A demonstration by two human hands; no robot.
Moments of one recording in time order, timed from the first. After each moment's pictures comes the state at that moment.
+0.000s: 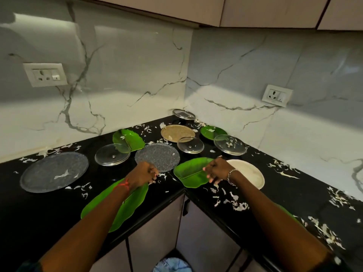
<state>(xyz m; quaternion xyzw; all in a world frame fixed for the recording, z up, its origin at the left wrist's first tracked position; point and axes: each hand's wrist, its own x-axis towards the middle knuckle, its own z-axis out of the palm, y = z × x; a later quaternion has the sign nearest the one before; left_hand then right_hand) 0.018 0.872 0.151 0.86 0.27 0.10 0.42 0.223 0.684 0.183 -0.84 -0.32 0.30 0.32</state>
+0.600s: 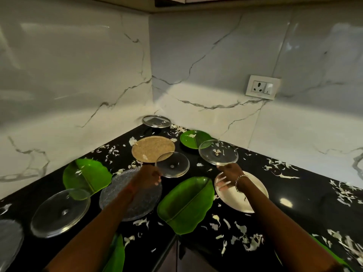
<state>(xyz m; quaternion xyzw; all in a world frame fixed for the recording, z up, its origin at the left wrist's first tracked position) 0.218 0.967 0.136 0.89 0.20 0.03 0.42 0.369 0.718 0.152 -0.79 -0.03 0.29 0.53</state>
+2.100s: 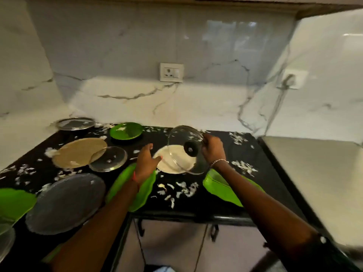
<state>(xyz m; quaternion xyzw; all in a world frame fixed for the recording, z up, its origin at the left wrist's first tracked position) 0.245 0.794 0.157 0.85 0.07 0.10 0.51 0.247 0.586 0.204 -0.91 -0.09 -0.21 0.34</state>
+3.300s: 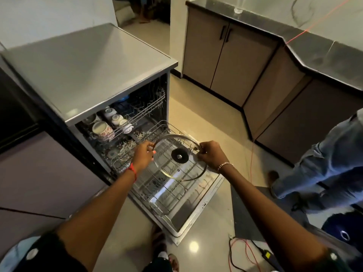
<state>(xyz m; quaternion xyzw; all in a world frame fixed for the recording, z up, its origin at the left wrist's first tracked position) -0.161 0.161 -0.005 0.80 -0.24 -0.32 0.44 -0.345 0.025 0.040 -0.86 0.37 -0.07 0.34</state>
